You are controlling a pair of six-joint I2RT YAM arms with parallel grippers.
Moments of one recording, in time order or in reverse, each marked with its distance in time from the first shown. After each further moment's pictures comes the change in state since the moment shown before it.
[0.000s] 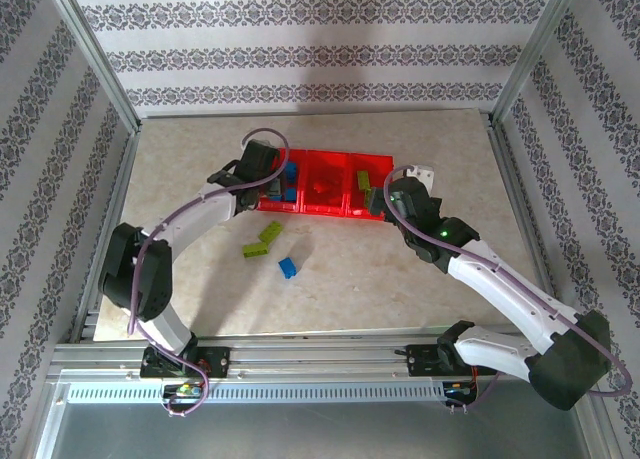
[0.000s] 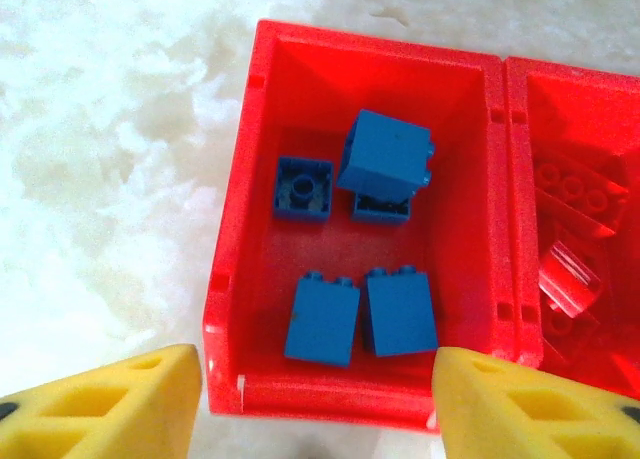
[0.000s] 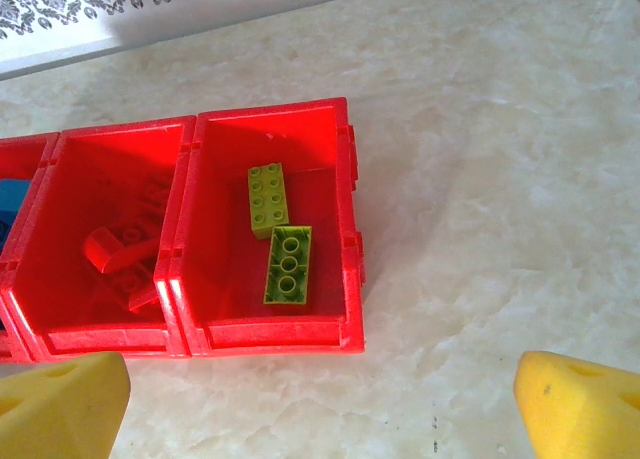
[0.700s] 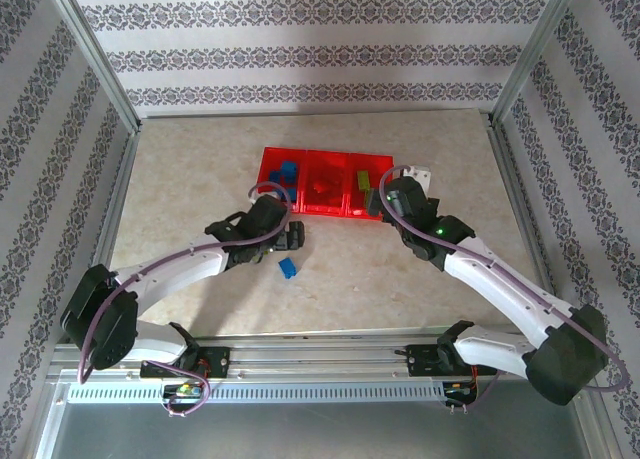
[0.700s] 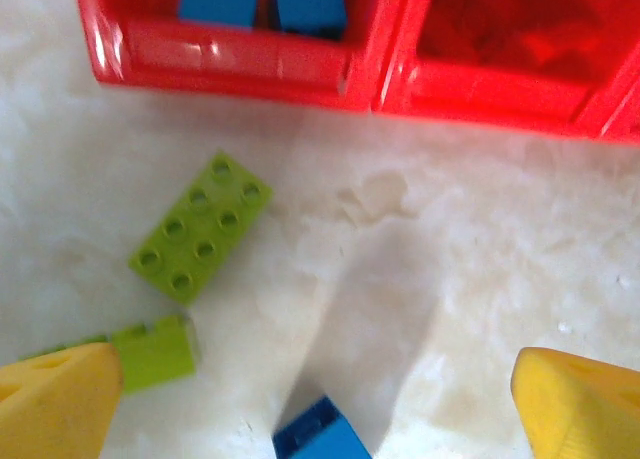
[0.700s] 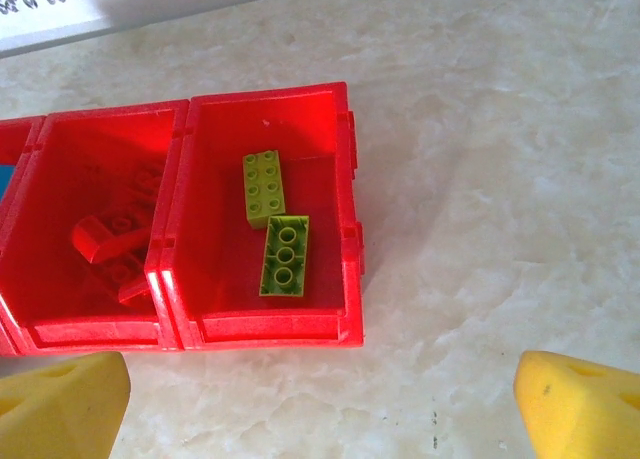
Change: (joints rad) left arm -0.270 -0.285 -0.364 -0.035 0.016 -0.243; right arm 0.000 0.034 0.000 0.002 -0.008 0.001
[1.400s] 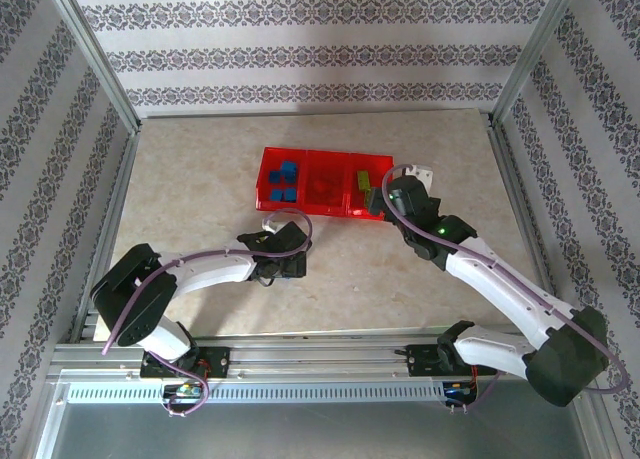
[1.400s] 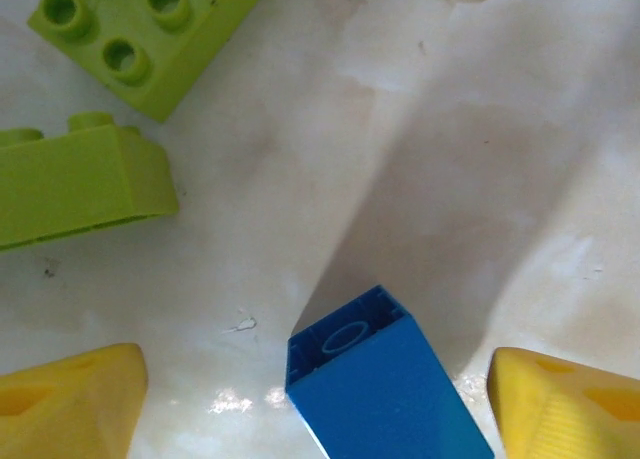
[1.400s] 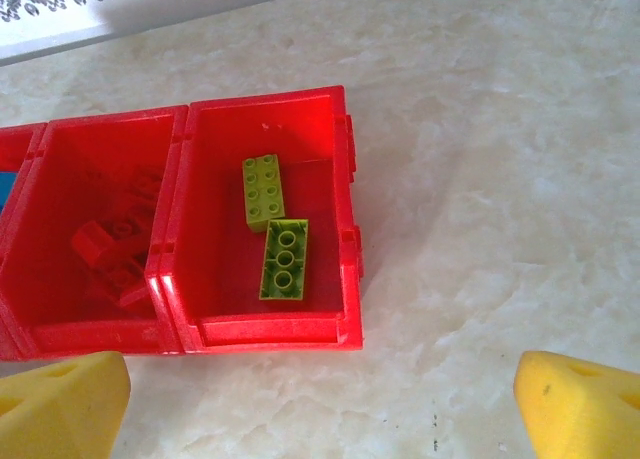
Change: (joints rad) left arm -0.112 0.183 -0.024 -0.077 -0.045 -0.138; right arm -0.013 -0.011 0.000 0.003 -0.010 0.000
